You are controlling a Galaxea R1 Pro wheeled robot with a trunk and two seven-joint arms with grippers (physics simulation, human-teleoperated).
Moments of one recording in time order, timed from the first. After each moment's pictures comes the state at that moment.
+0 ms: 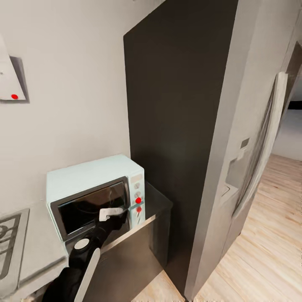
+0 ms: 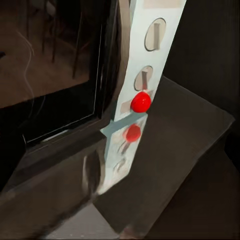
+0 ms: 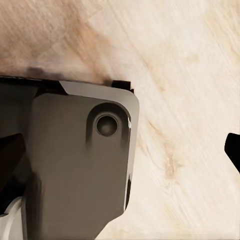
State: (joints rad) left arm -0.25 -0.07 -0.10 -1.47 0.12 0.41 0.03; right arm -0.19 -0.11 0.12 0.03 -0.05 -0.04 0.17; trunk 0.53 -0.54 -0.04
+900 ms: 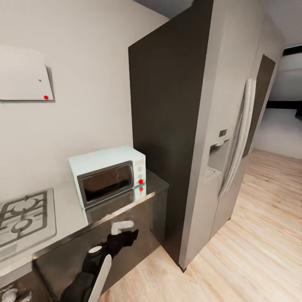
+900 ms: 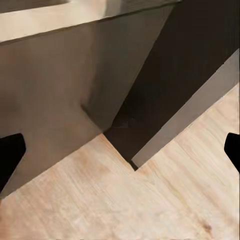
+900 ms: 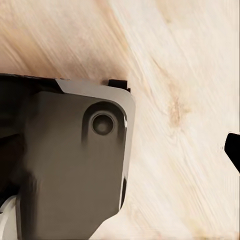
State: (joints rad) left arm -0.24 -0.16 -0.10 -1.32 0.18 0.53 0.03; right arm -0.19 -0.11 0.13 0.03 -0.04 -0.04 0.16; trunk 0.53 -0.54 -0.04
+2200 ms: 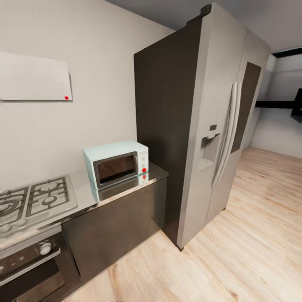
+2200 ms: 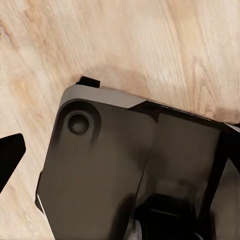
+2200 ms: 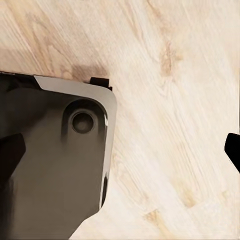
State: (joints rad) left arm -0.19 -0.09 0.01 0.00 0.27 -0.04 0.10; right arm -0.19 -0.11 0.14 0.03 -0.02 -0.04 0.09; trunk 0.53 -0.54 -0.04
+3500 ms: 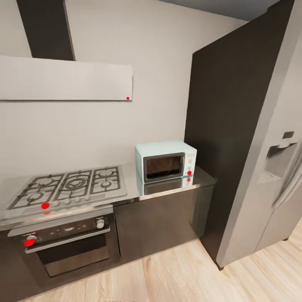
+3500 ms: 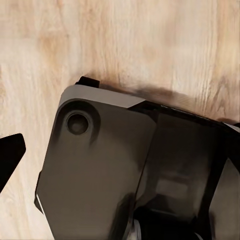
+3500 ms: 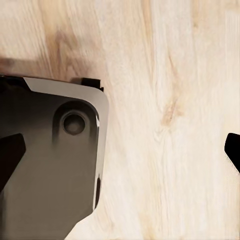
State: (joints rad) left arm -0.19 -0.09 0.01 0.00 0.27 -0.04 0.10; right arm -0.19 -0.10 0.13 0.03 -0.02 -0.04 0.04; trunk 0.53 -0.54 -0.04
